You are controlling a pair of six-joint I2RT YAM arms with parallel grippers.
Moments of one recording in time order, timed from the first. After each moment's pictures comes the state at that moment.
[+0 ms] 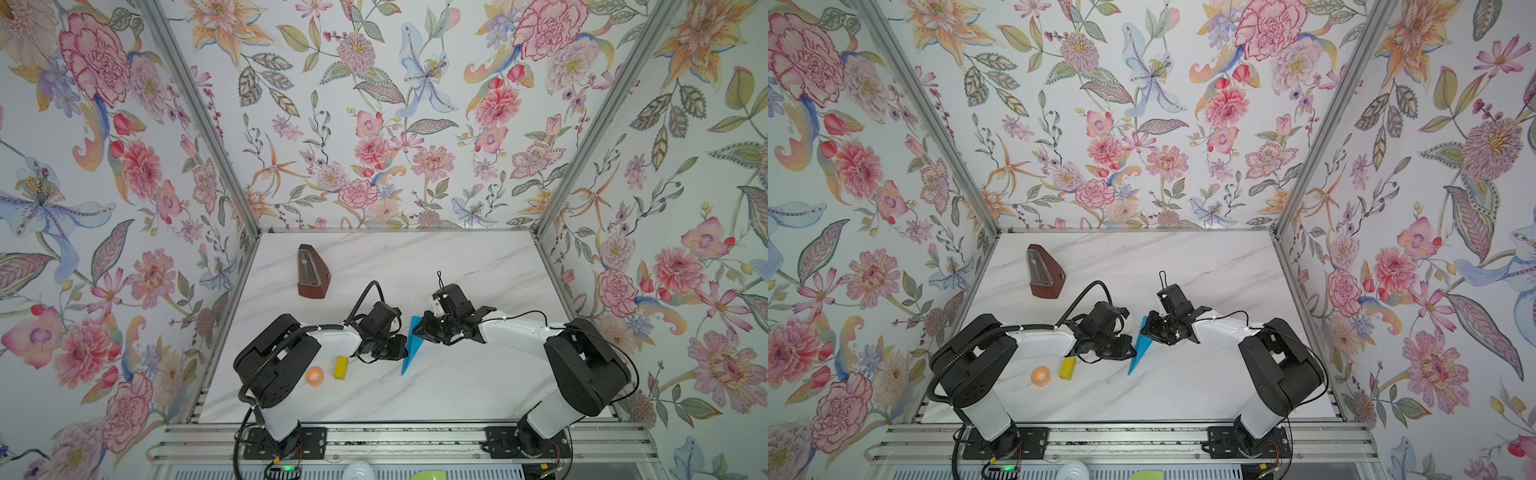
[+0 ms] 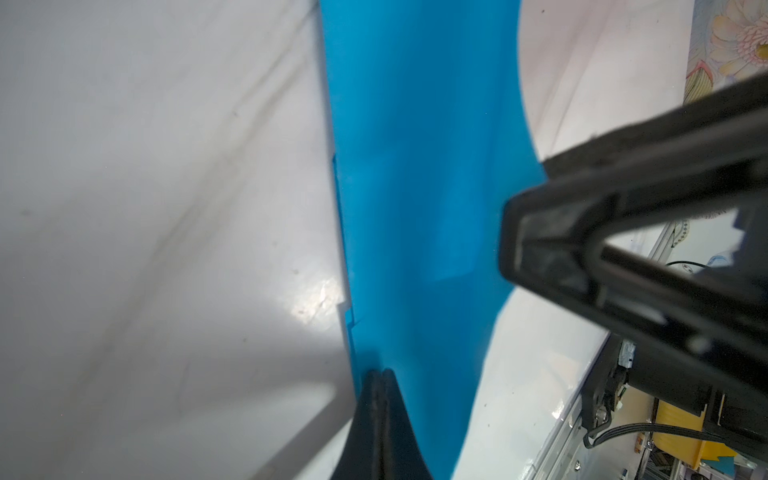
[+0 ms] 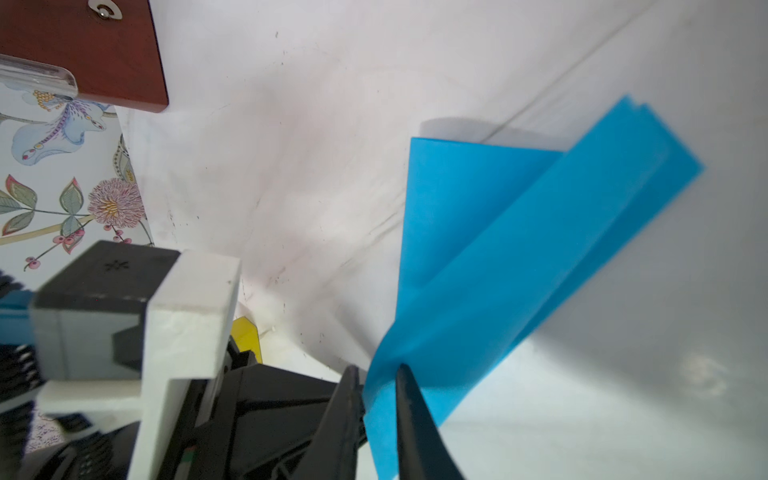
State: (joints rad) left arm -0.77 1.75 0.82 -0.07 0.42 -0.62; right arm 0.63 1.62 0.84 -0.18 -0.39 0.89
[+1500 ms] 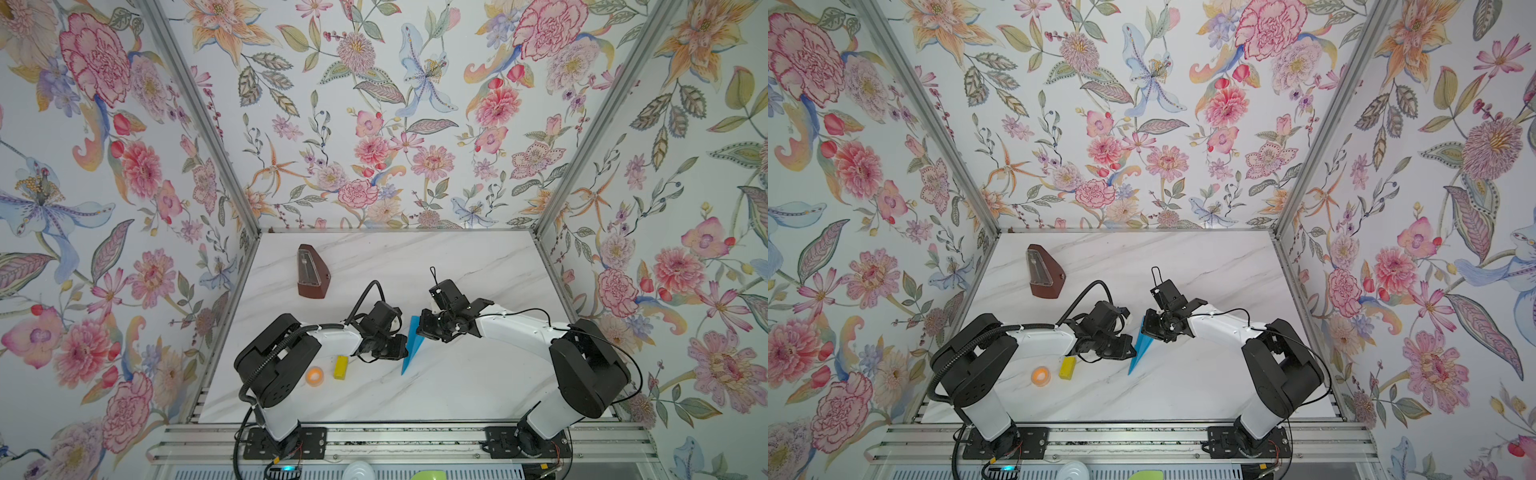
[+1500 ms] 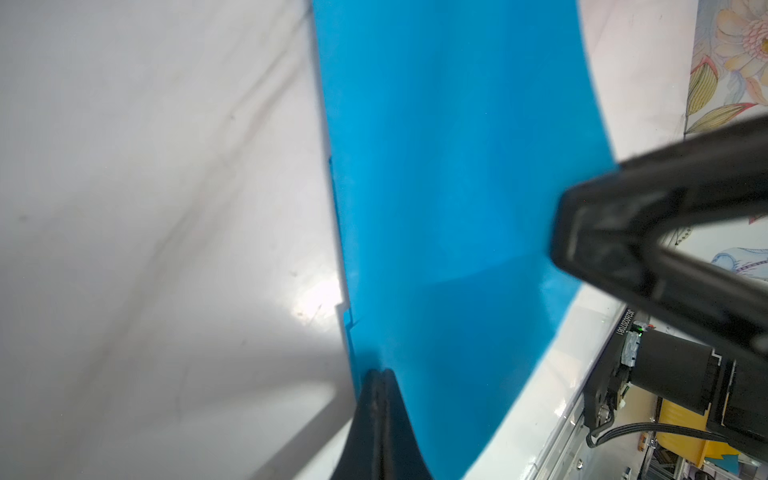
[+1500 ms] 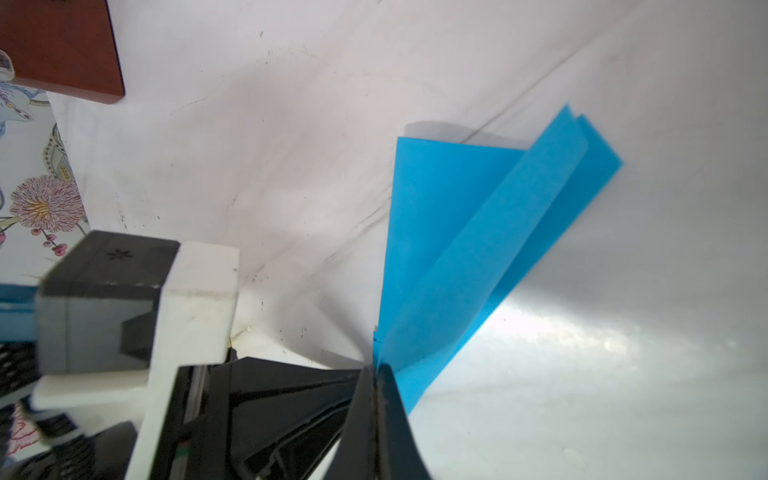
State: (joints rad) left arm -0.77 1.75 0.82 -0.08 0.42 -0.61; right arm 0.67 1.62 0.96 -0.38 -0.27 0.84
